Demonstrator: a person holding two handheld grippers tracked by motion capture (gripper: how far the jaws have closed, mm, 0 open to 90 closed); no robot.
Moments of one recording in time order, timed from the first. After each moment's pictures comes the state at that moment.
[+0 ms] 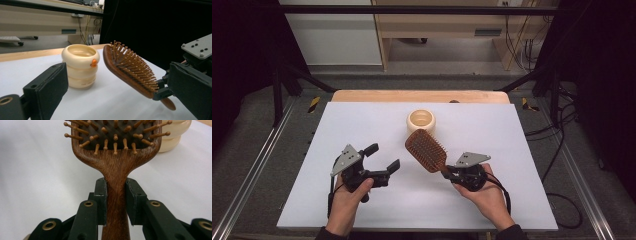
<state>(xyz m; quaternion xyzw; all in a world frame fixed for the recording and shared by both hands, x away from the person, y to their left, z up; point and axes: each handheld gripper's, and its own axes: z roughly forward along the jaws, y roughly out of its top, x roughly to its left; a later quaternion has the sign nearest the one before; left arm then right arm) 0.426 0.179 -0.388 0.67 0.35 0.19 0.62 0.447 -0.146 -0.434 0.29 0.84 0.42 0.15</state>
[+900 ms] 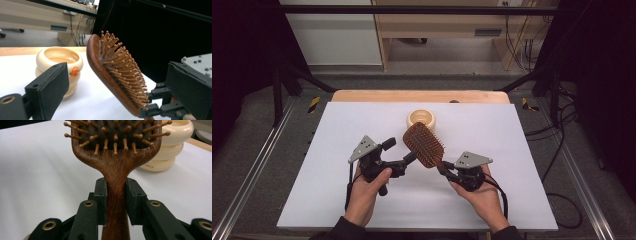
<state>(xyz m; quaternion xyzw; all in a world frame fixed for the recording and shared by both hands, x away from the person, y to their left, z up) 0.446 0.146 -0.386 0.64 0.38 0.13 0.65 0.444 -0.139 -0.431 0.28 0.81 0.47 0.18</state>
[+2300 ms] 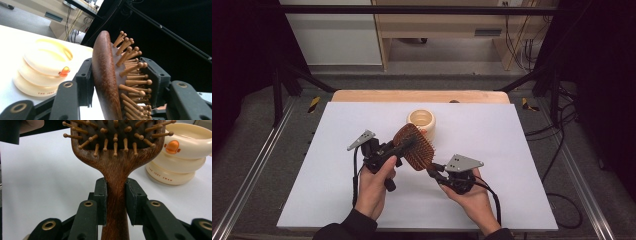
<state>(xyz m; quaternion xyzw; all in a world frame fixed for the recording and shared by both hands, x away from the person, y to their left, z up) 0.464 0.139 -0.385 0.58 0.45 0.04 0.68 0.438 -0.115 -0.433 0.26 0.81 0.50 0.17</state>
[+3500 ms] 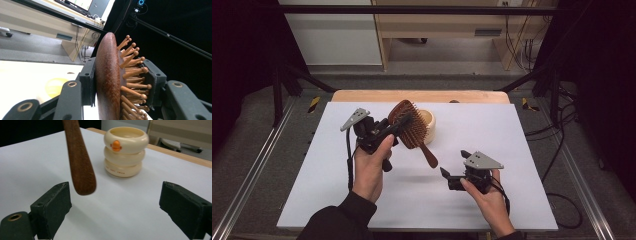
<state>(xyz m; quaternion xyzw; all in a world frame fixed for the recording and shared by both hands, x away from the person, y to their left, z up) 0.479 0.141 -0.322 0.58 0.43 0.12 0.68 0.436 -0.155 -0.430 0.36 0.75 0.50 0.25</state>
